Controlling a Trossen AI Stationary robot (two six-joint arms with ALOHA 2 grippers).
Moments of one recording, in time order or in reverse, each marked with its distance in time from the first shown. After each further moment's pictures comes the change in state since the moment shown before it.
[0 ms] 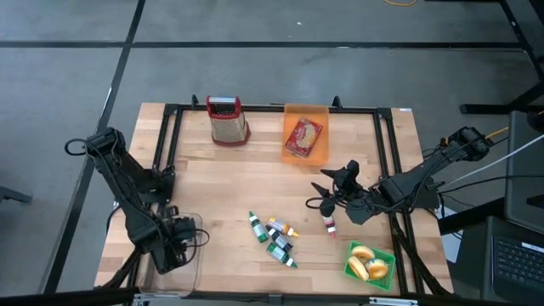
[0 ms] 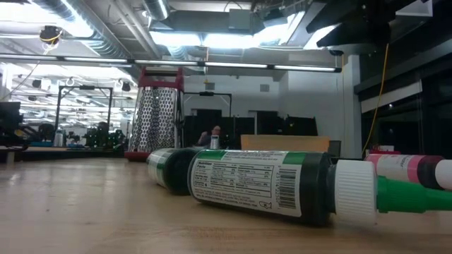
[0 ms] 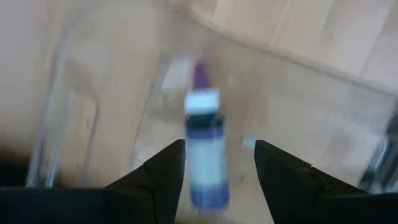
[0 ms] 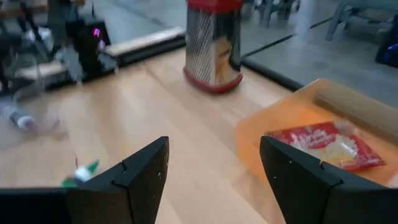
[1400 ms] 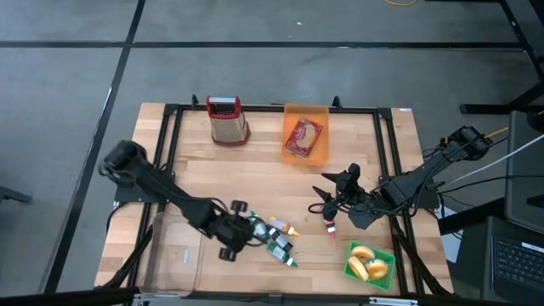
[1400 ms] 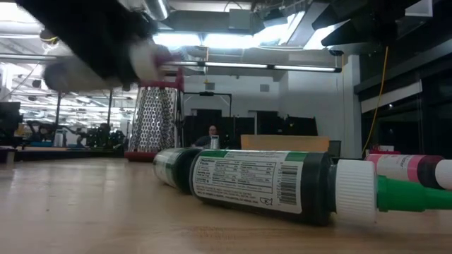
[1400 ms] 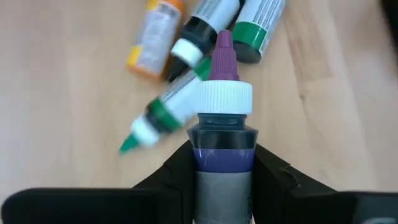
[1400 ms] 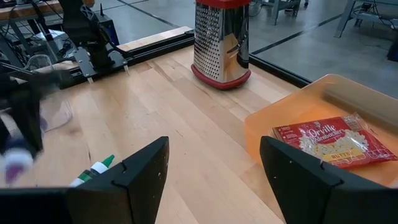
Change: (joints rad) left arm 0.457 0.236 0.178 0.436 -0.067 0.995; right arm 0.043 0.000 0.000 -0.025 -0.002 0.043
